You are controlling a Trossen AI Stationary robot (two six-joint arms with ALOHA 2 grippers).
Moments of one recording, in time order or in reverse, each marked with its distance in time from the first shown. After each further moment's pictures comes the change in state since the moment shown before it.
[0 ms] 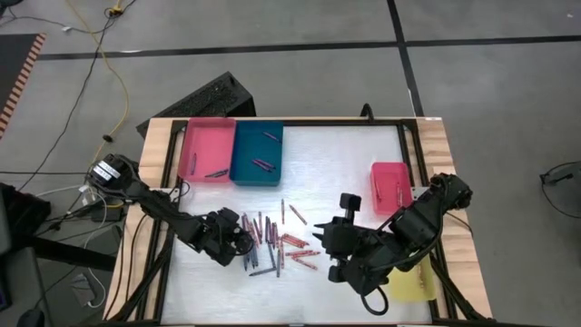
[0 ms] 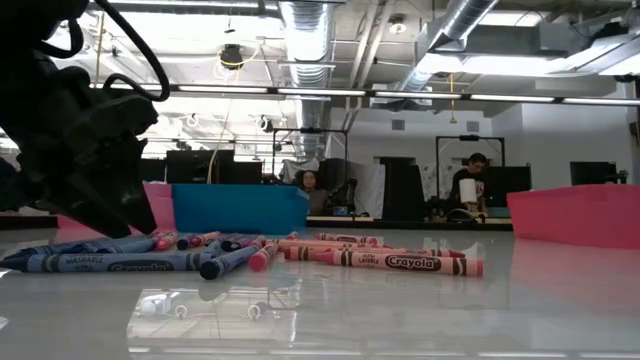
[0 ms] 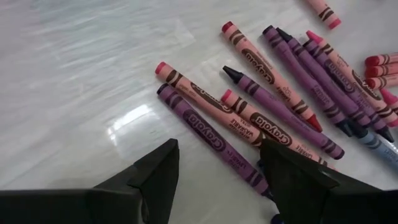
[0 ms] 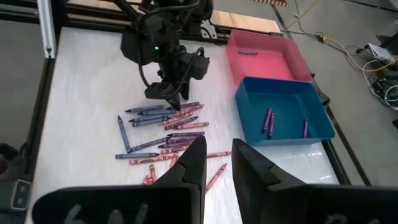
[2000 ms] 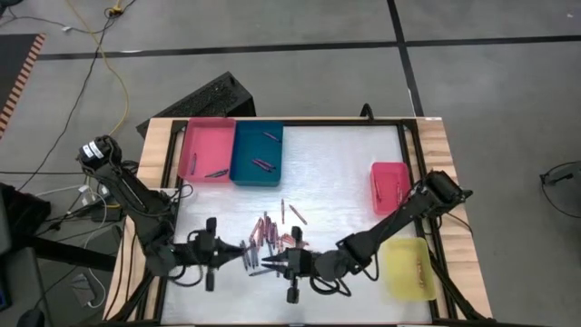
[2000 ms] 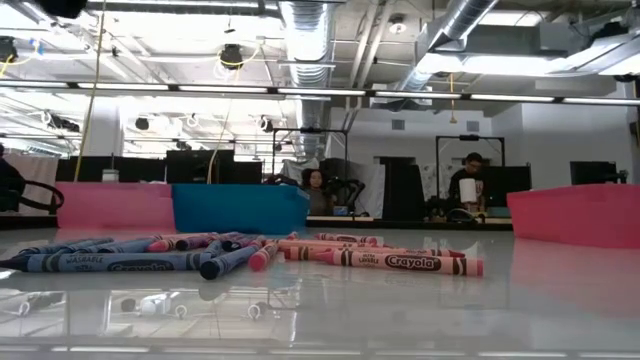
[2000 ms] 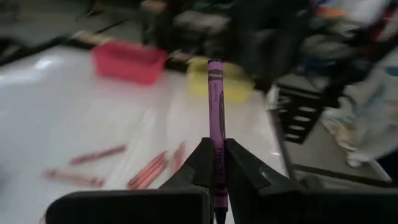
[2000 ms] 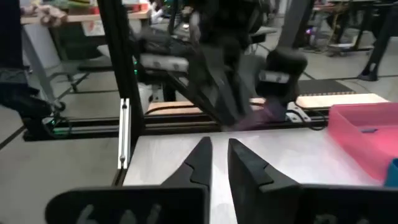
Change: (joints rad) left arm -0.357 -0.323 0.023 0.654 -0.378 1.082; right arm -0.138 0.000 -0.993 1.850 -0.212 -0.380
